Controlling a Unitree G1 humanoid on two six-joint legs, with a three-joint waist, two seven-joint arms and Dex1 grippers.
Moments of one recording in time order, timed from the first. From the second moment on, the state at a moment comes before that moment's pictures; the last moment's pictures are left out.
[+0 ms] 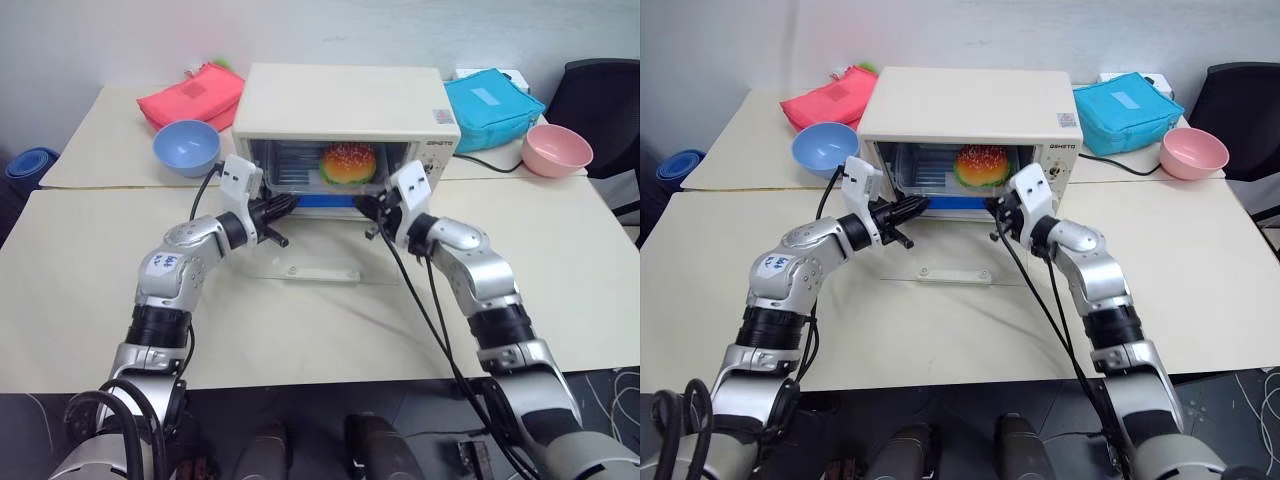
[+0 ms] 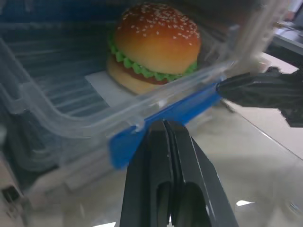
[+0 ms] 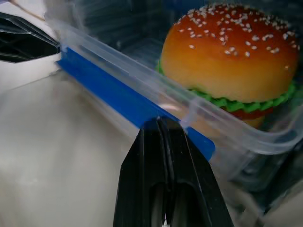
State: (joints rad) left arm -0.77 0.37 0.03 0.25 -0.43 0.54 -0.47; right arm -0.82 -0.30 0.08 0.40 0.23 0.26 0.55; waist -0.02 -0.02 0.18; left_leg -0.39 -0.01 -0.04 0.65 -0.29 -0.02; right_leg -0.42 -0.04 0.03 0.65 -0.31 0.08
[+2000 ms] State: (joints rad) left arm -0.36 1.05 0.51 -0.18 -0.85 0.79 -0.98; right arm -0.45 -1.05 -0.36 -0.09 0.73 0.81 1.05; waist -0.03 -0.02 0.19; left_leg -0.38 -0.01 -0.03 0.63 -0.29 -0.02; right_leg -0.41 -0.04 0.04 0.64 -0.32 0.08
